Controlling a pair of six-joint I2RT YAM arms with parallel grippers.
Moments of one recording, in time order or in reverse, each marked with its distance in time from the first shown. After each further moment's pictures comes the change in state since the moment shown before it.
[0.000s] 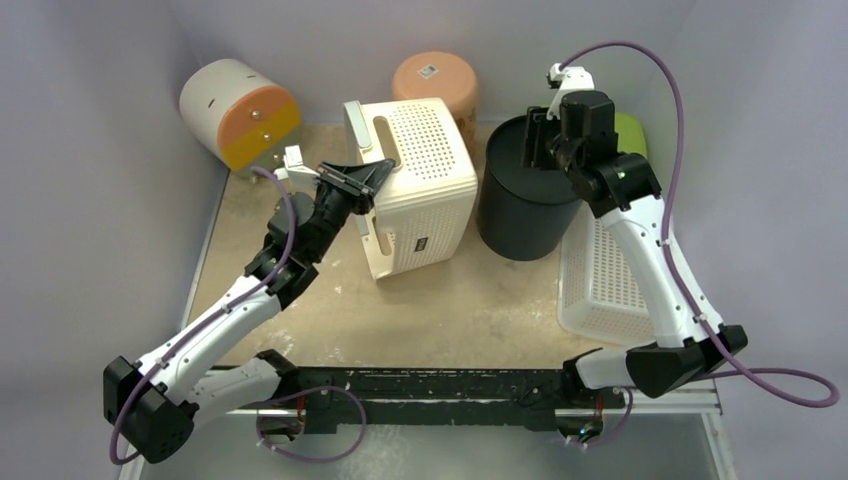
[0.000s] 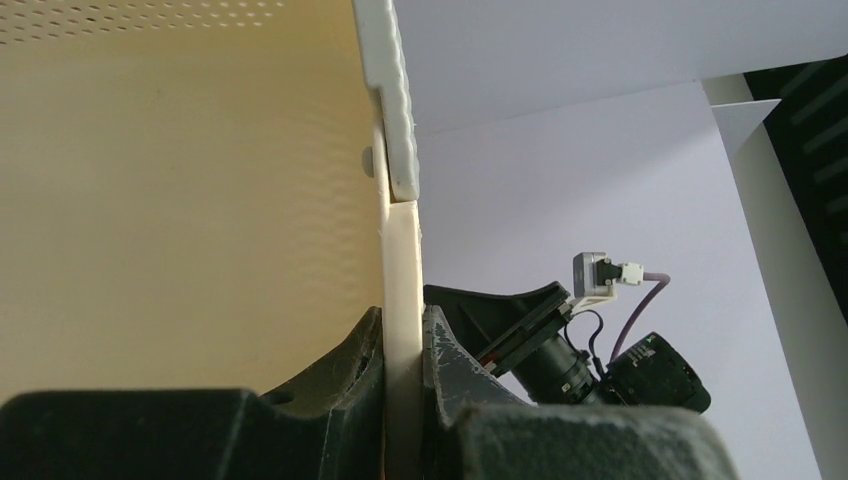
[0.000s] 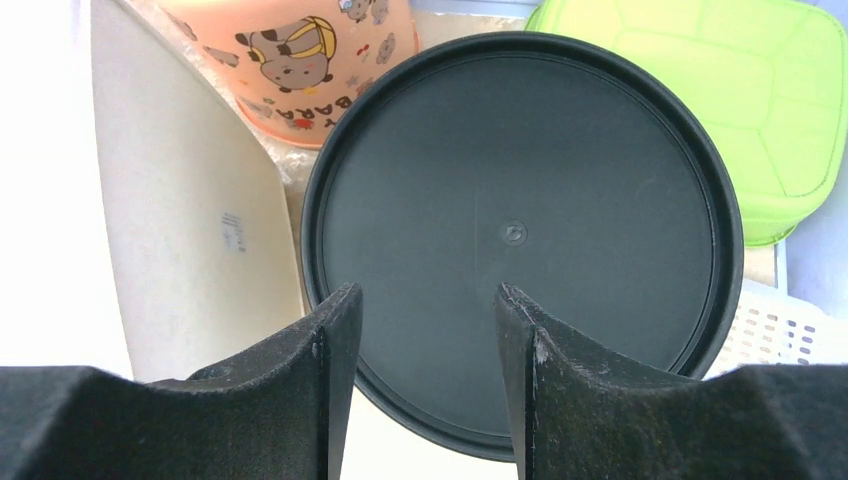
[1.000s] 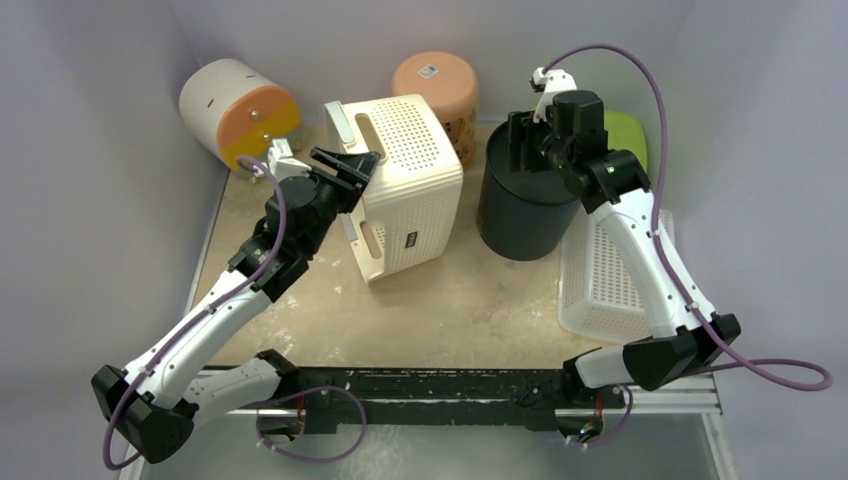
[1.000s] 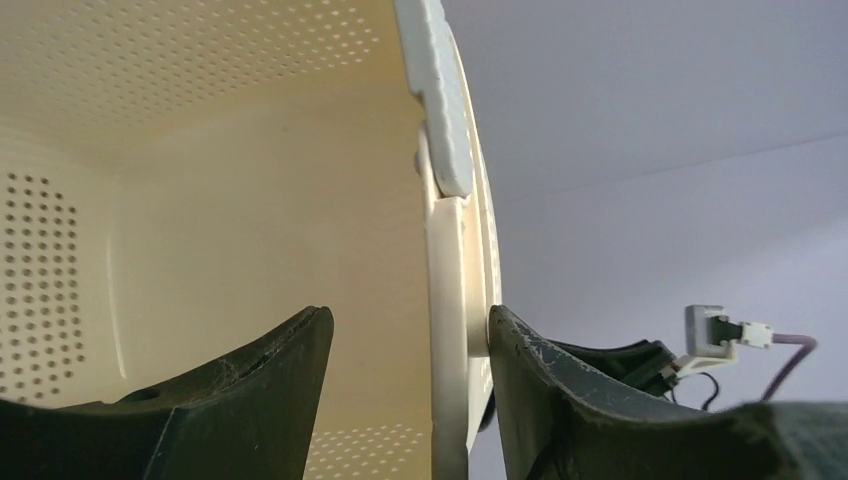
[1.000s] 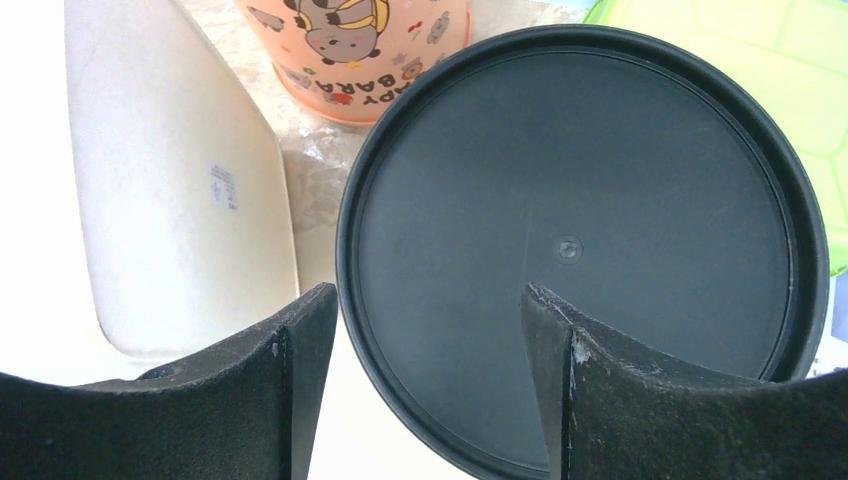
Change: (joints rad) left arm -0.002 -0.038 0.109 -0.341 -0.174 0.122; right arm 0.000 0.034 -0.026 0.025 -0.107 -0.041
